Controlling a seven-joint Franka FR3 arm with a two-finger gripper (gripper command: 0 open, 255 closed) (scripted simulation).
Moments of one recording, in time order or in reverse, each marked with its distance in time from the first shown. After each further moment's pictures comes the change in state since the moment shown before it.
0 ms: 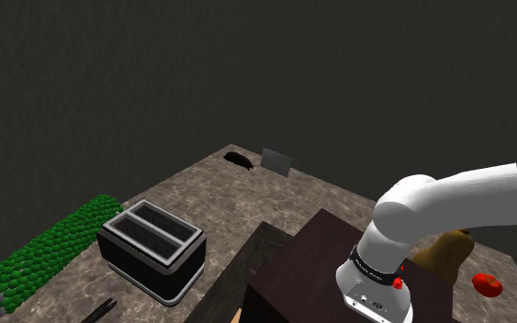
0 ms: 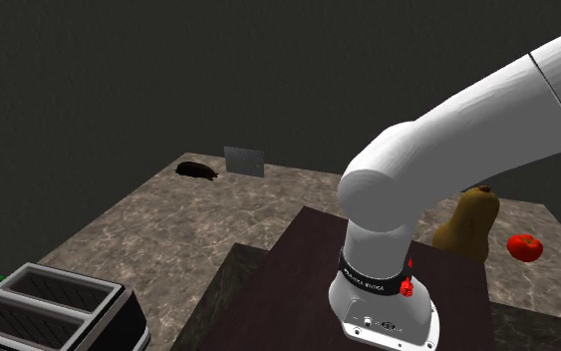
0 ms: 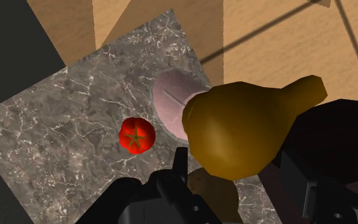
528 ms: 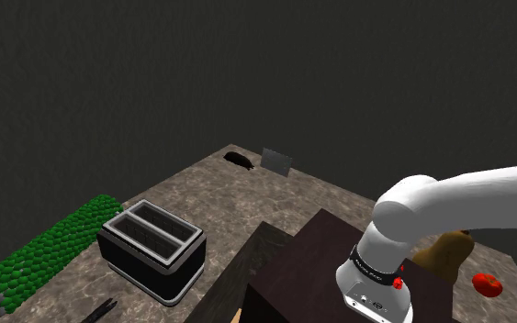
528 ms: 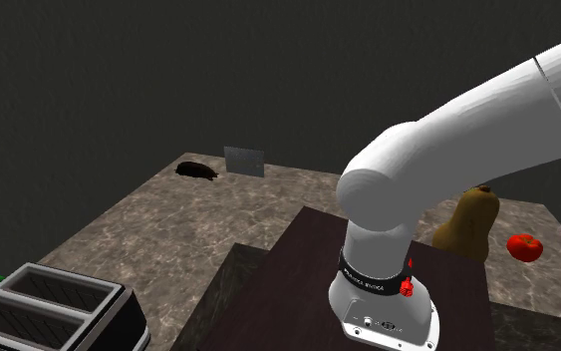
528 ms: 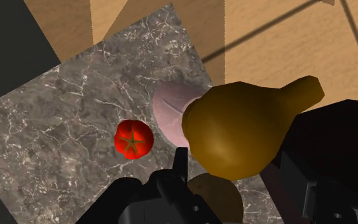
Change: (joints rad) arm -0.022 -0.031 -0.022 -0.082 -0.032 0.075 0.035
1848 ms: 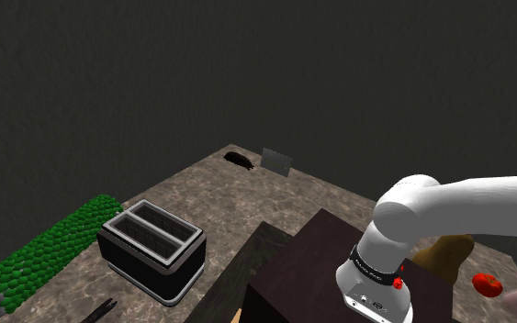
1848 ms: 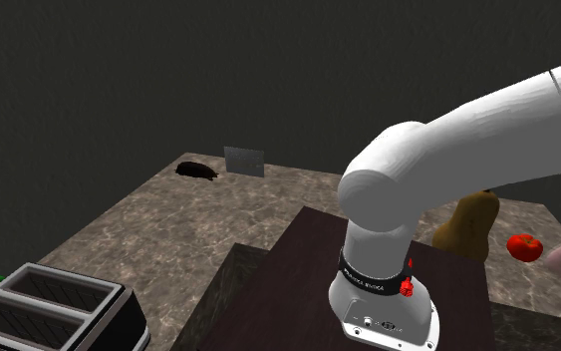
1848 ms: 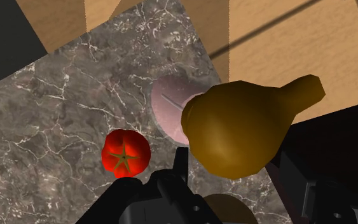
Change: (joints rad) arm 0.024 -0.105 -0.111 -0.099 -0.109 0.156 0.074
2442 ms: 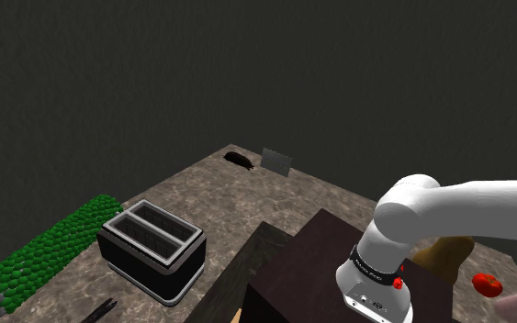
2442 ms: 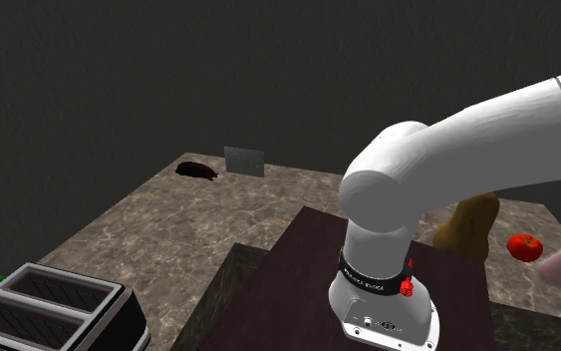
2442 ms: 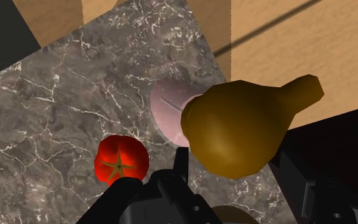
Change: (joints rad) arm 0.023 -0.050 -0.055 -0.012 -0.050 0.056 0.025
